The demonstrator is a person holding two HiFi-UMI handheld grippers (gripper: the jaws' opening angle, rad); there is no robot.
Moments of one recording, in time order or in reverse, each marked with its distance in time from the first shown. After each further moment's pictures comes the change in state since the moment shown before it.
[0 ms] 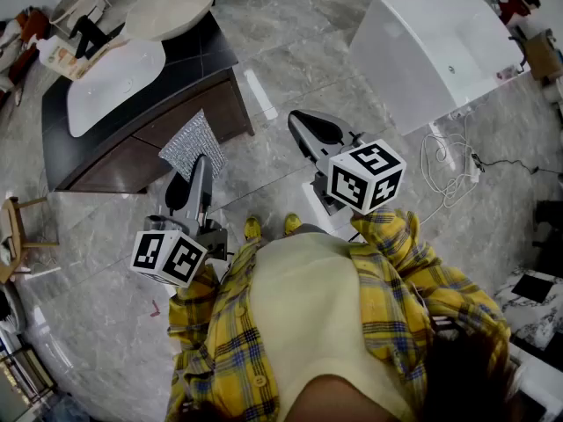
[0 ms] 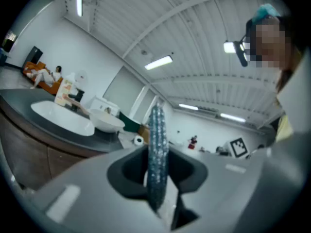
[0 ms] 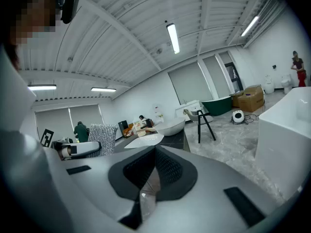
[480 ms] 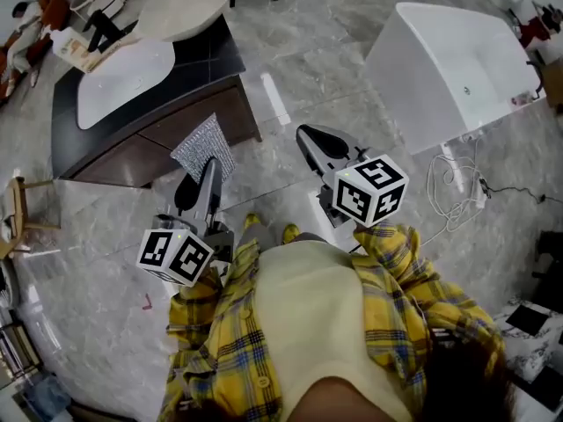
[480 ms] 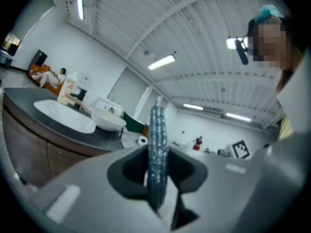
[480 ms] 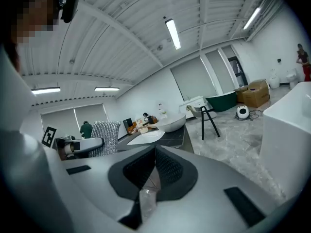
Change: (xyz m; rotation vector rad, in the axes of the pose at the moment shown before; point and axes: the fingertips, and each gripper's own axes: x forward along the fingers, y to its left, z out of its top) left arm 0.029 -0.016 -0.016 -0.006 -0.012 0.053; right arm -0.006 -0.033 -0.009 0.007 0.034 0.053
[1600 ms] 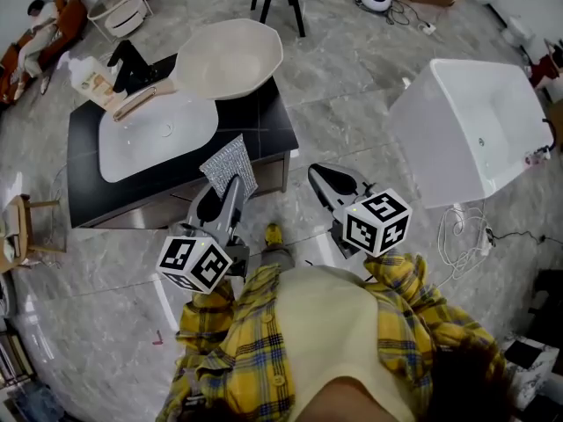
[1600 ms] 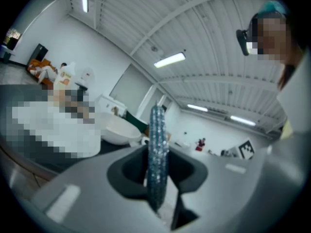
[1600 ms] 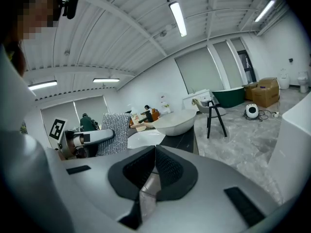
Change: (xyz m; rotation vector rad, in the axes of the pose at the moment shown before) left arm 0.109 0.144 0.067 -0.035 0.019 0.004; right arm 0.172 -0.017 0.042 -0.037 0.107 0.032
